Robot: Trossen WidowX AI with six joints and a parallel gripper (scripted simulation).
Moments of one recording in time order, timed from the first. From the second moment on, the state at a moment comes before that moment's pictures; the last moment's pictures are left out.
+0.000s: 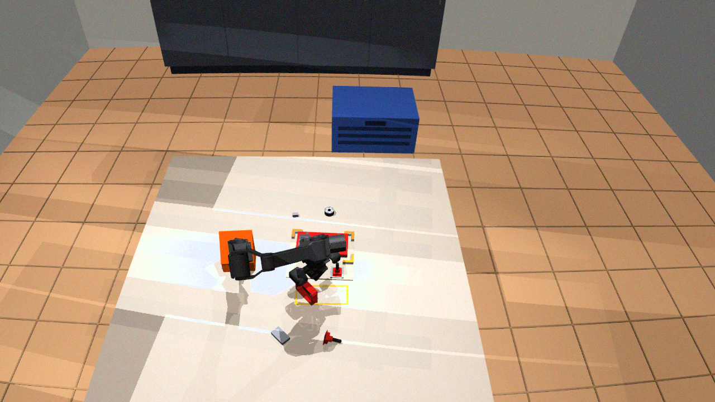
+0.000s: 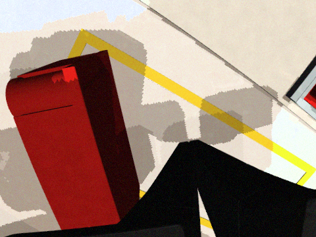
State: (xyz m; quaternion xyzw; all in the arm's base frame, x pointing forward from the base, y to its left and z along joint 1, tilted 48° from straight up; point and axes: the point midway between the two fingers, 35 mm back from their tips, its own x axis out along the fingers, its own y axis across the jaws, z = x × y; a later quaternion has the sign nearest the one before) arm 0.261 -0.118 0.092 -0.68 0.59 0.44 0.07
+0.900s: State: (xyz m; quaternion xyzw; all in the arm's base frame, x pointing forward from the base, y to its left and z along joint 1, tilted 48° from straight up) arm 0.249 -0.124 0.099 -0.68 0.59 0.44 0.07
